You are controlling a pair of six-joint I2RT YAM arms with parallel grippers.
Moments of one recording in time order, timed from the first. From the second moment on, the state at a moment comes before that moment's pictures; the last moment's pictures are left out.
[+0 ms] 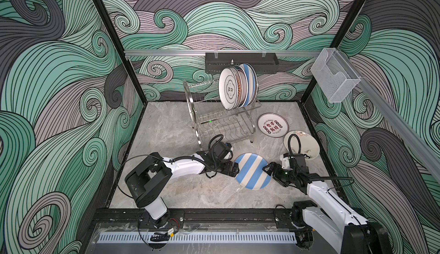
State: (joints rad) left arm -0.86 1.66 0.88 -0.20 0.21 -0.52; right arm 0.11 0.92 0.29 -0.39 -0.43 0.64
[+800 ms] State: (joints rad) left arm -0.89 1.82 1.03 -0.20 0.26 -0.45; right arm 0.09 1.10 0.32 -0.21 -0.57 0.60
